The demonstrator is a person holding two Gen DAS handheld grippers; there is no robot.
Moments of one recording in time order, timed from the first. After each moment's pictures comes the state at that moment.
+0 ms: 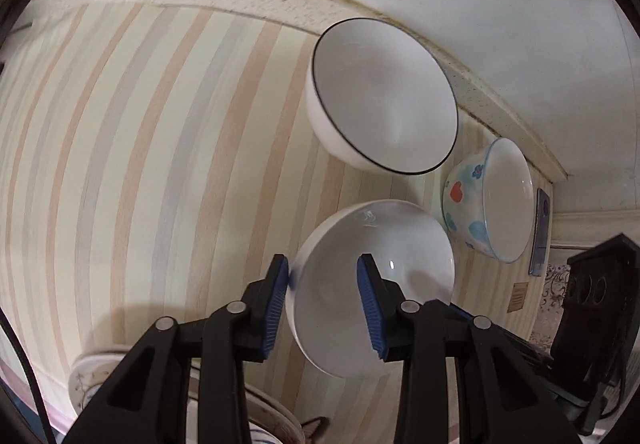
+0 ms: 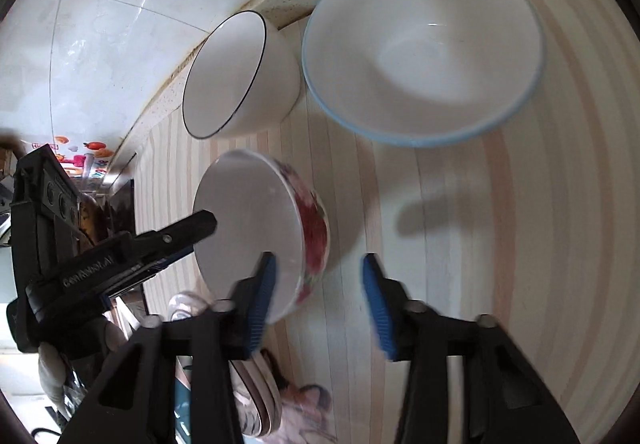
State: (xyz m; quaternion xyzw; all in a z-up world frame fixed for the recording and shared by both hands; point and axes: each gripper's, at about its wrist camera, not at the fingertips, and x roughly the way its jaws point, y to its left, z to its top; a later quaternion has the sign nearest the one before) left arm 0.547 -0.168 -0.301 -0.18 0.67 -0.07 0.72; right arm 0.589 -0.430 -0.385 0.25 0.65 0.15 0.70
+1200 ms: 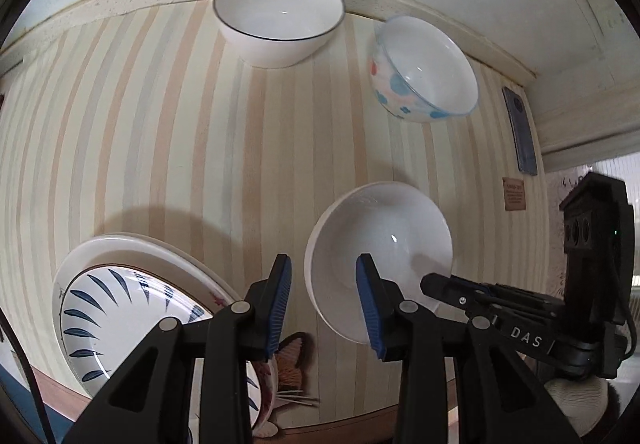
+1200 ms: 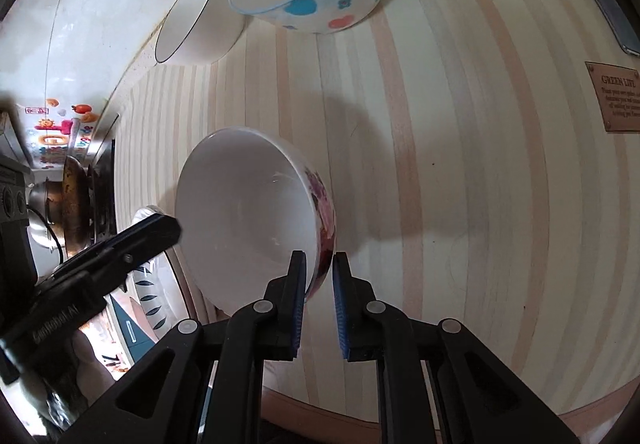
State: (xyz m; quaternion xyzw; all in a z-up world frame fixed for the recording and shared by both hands) left arm 0.469 -0.219 -0.281 -0.09 0.67 -0.12 0.73; right arm 0.490 -0.471 -0.392 0.23 0.68 0.14 0.69
